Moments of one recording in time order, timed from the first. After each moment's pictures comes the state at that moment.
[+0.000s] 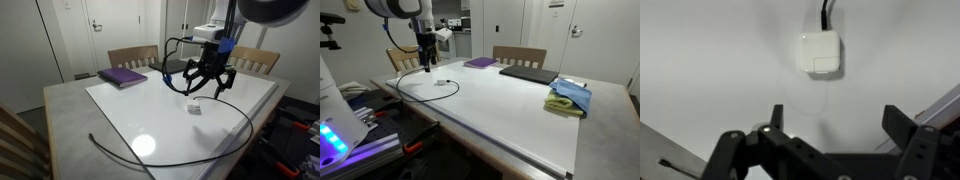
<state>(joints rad) 0.15 0.02 0.23 -2.74 0.30 2.88 -2.14</state>
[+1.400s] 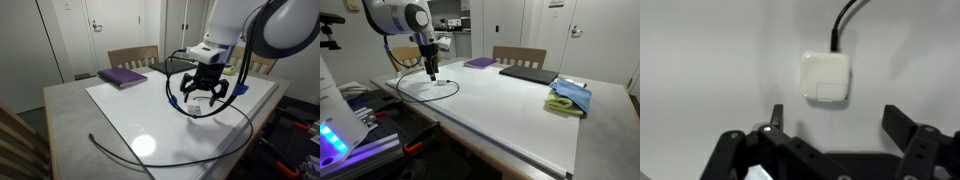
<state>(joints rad) 0.22 0.19 0.10 -2.71 -0.21 3.03 -1.86</state>
